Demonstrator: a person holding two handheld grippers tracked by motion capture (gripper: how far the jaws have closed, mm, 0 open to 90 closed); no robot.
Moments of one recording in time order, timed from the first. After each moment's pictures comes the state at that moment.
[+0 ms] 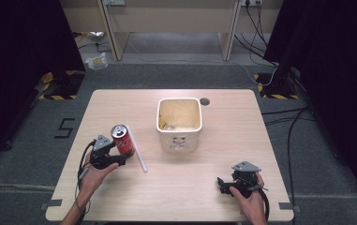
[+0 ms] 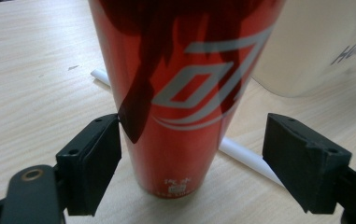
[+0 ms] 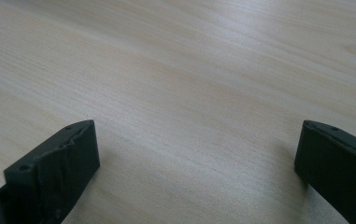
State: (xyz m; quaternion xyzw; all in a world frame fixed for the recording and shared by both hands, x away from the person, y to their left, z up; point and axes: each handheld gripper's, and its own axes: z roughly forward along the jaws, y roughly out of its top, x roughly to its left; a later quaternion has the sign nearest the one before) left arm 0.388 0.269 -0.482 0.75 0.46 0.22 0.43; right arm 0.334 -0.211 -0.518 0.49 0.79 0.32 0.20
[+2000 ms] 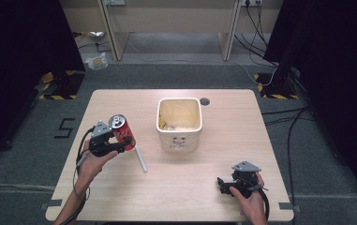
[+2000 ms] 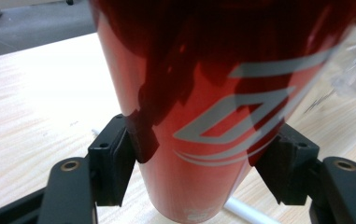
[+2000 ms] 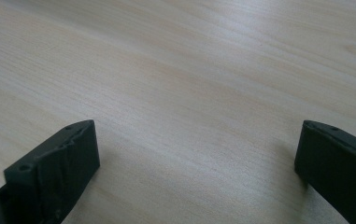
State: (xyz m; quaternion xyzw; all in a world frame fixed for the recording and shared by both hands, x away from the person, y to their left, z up) left arm 0.406 0.265 -0.437 0.75 0.43 0.22 0.46; right arm 0.334 -0.211 -0.518 0.49 0.79 0.32 0.20
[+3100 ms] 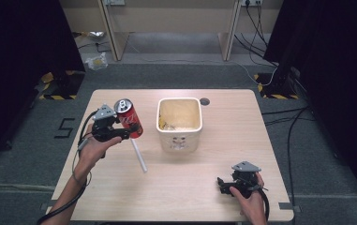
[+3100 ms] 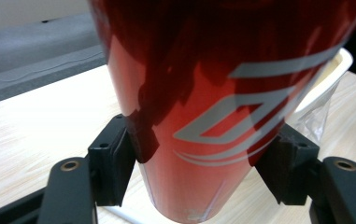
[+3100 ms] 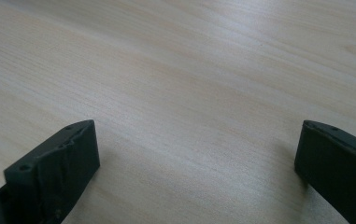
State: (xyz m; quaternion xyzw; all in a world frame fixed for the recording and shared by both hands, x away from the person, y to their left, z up) left arm 0.426 0.245 -0.381 0.76 0.39 0.20 0.48; right arm 0.335 -0.211 -0.518 0.49 0.79 0.32 0.21
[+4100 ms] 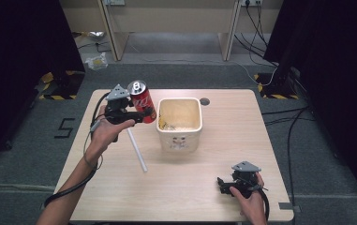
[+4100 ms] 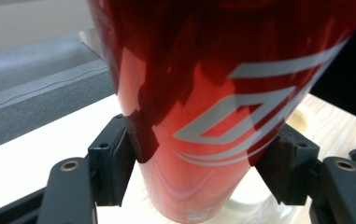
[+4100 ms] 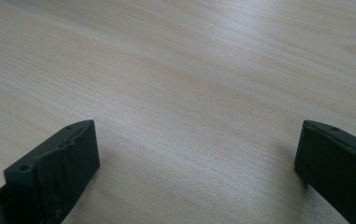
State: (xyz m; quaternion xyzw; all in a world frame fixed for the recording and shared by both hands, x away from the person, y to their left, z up) left arm 0.453 0.197 -0.333 0.76 0.36 0.19 0.50; right arm 0.335 -0.211 -0.518 0.49 0.79 0.32 0.21
